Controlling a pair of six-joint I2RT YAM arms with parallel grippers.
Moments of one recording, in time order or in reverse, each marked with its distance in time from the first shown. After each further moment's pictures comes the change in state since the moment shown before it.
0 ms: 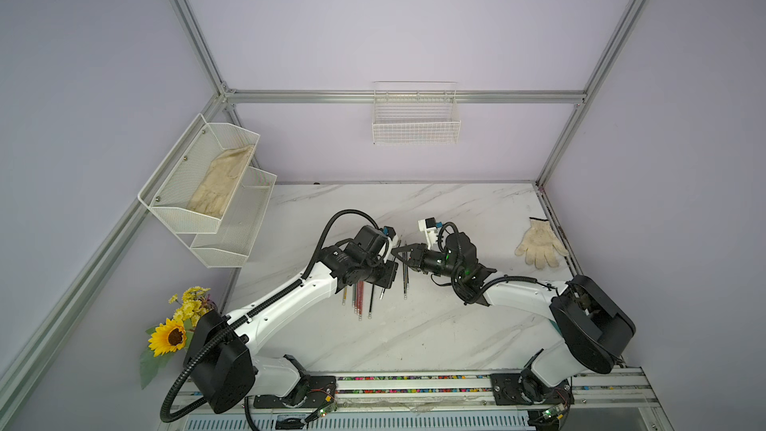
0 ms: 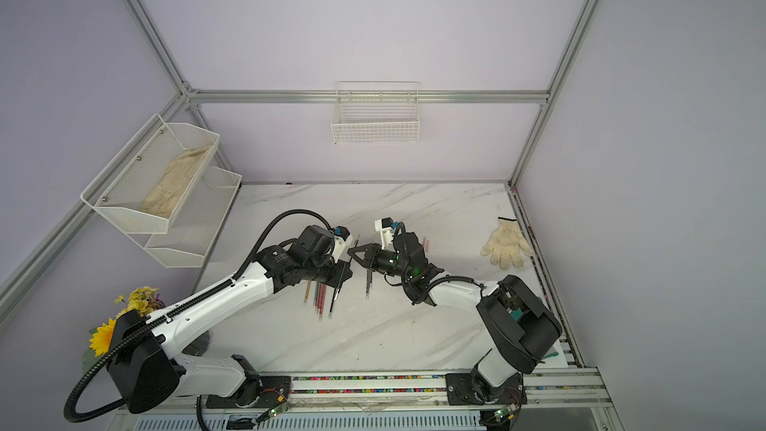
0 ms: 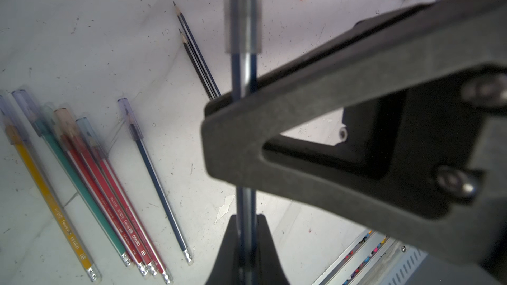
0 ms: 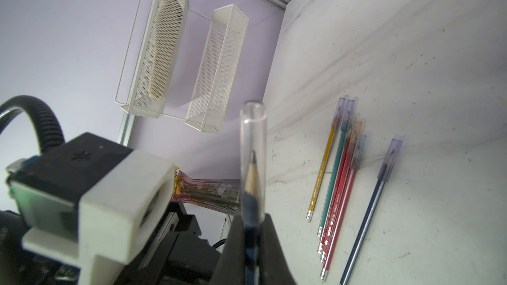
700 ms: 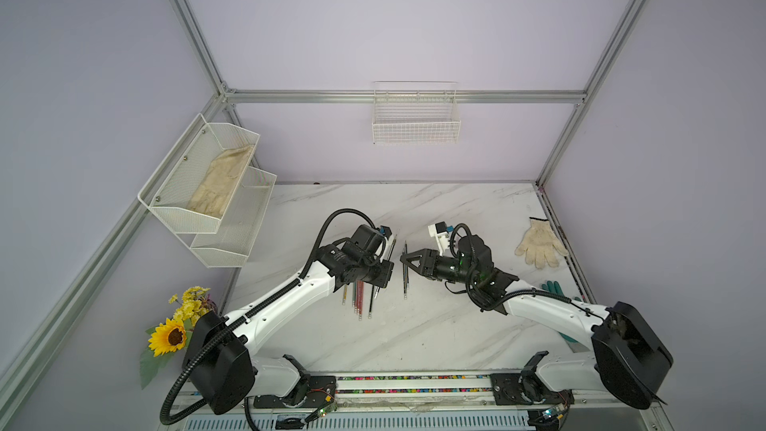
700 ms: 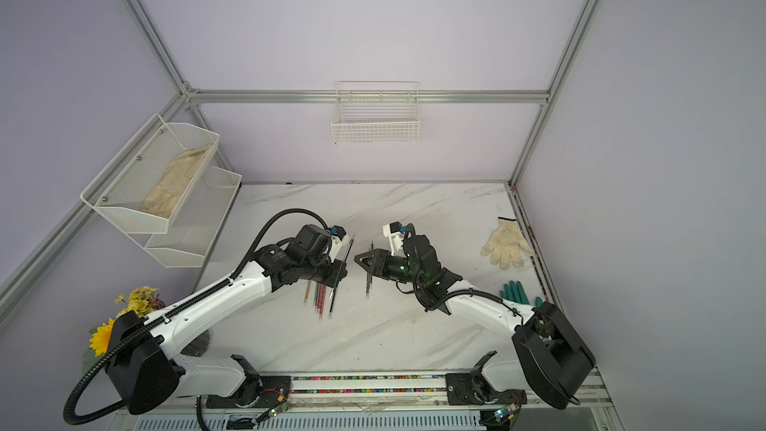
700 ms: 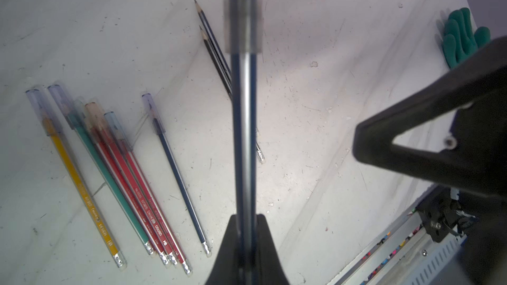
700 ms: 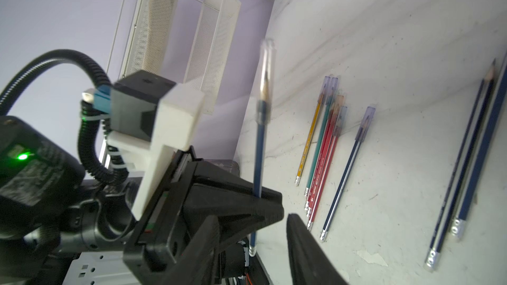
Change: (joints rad) left arm 0.023 -0.014 0.000 -0.042 -0.003 0.068; right arm -0.014 -0.250 -0.027 -0.314 -0.003 -0.122
